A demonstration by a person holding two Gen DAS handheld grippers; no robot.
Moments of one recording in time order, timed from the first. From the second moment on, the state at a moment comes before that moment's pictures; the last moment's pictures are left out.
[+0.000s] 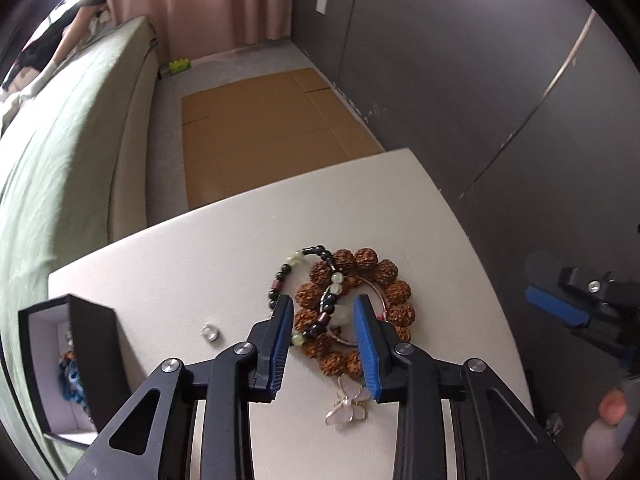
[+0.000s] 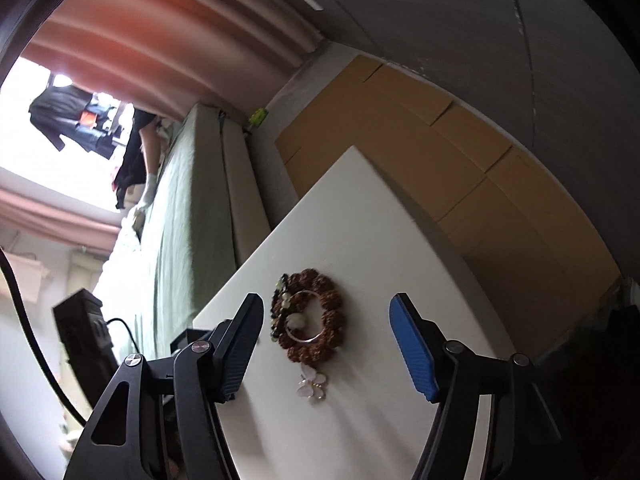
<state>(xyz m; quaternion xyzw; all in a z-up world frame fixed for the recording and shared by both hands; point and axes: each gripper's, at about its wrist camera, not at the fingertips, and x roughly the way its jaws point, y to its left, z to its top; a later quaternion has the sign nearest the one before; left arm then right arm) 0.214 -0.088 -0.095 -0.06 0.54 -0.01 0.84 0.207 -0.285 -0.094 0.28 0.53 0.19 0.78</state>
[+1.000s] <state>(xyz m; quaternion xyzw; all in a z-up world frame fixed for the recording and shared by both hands) 0.188 -0.040 -0.073 -0.09 0.50 0.01 0.86 0.222 -0.234 -0.122 0.20 0.57 0.19 0.78</state>
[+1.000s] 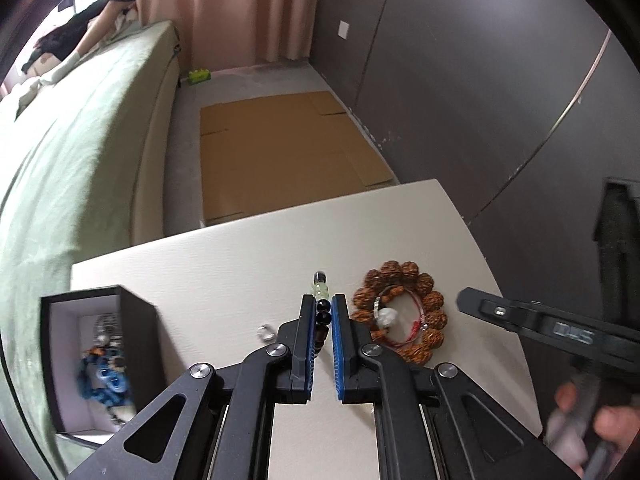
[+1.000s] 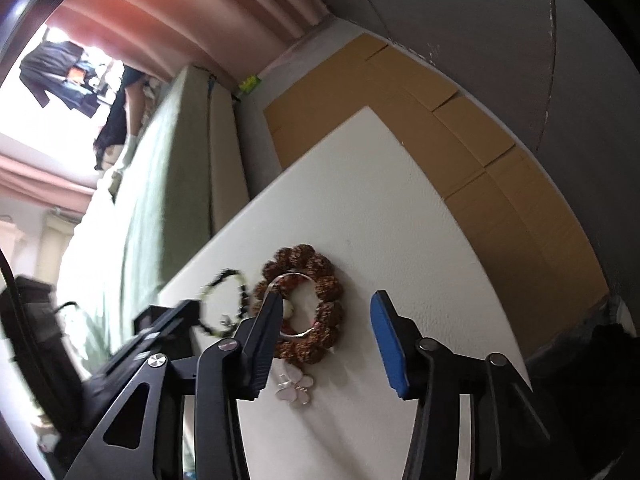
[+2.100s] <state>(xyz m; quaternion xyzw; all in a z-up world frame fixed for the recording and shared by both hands) 0.097 0.070 0.014 -0.09 0.46 0.12 0.88 0.173 -0.150 -0.077 0.23 0.49 0.38 0.75</state>
